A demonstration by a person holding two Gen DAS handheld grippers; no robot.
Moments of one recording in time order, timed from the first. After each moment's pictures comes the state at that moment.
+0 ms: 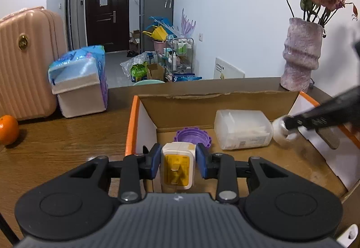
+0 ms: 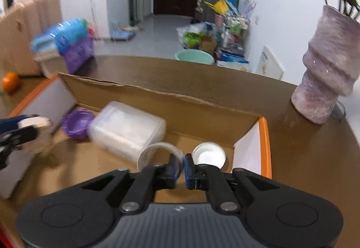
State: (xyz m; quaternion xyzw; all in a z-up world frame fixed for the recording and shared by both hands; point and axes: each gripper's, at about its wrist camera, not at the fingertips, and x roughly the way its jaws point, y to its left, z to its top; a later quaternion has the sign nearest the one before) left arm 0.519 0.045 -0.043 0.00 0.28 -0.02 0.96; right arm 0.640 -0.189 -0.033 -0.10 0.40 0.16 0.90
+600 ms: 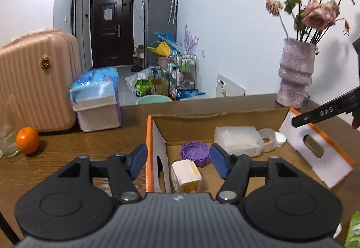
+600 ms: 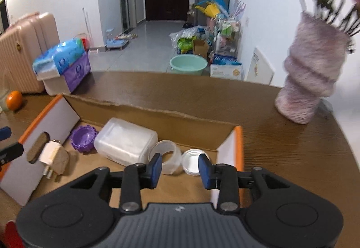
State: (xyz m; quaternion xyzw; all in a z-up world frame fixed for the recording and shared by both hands) left arm 0.467 0.047 0.005 0.00 0.23 -0.01 0.97; right arm 0.612 -0.222 0.018 -0.06 0.38 0.16 0.91
